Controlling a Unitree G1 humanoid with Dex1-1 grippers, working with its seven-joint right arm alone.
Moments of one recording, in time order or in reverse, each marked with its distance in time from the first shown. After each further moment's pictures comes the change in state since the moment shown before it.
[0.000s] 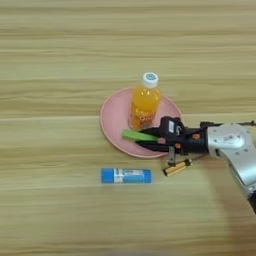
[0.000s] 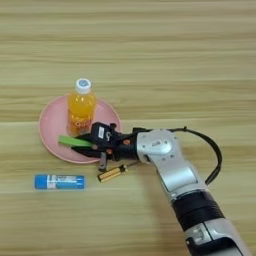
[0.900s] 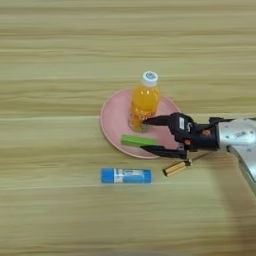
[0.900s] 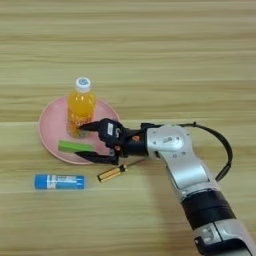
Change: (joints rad) arm 0.011 -0.045 -0.052 -0.075 0.066 -0.020 0.073
